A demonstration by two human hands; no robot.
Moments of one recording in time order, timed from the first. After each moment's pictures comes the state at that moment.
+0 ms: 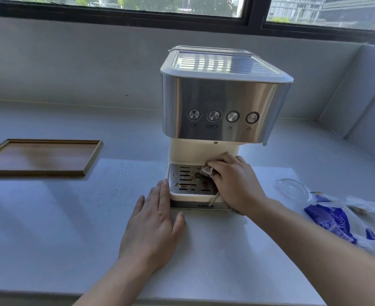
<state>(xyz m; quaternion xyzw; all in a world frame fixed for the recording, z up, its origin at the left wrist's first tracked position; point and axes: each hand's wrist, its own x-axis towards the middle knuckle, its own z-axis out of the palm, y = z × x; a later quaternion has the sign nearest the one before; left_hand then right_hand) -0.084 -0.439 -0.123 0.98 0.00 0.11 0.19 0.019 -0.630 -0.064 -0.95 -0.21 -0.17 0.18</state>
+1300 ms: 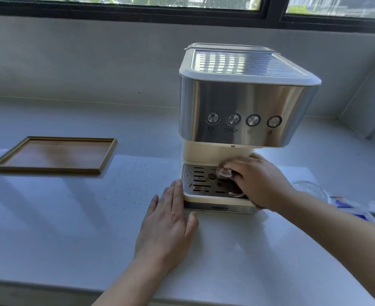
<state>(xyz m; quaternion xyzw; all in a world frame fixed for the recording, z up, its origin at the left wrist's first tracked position) -0.084 -0.439 -0.120 0.97 0.00 0.10 0.20 0.028 -0.647 -0.045 -0.94 -0.29 -0.12 0.14</state>
